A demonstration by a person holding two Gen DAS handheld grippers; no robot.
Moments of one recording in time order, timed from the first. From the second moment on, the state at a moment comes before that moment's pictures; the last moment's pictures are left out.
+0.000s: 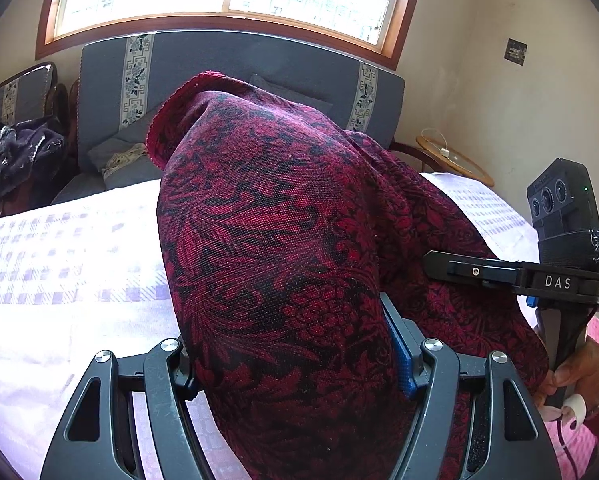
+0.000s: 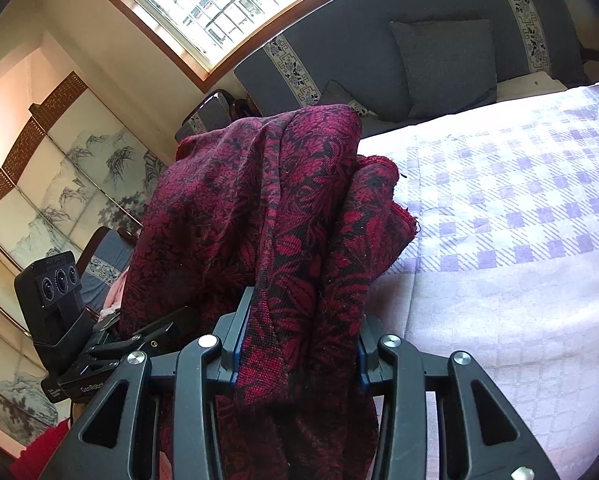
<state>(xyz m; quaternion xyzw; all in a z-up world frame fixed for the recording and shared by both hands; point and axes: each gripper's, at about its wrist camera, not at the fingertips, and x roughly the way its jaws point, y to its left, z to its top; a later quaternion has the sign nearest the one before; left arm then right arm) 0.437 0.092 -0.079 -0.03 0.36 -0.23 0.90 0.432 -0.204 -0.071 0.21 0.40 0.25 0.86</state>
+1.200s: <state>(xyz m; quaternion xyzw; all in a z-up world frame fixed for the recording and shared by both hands) 0.227 0.075 0.040 0.01 0.15 -0.06 0.99 0.209 -0.162 0.014 0.09 0.24 0.18 0.95</state>
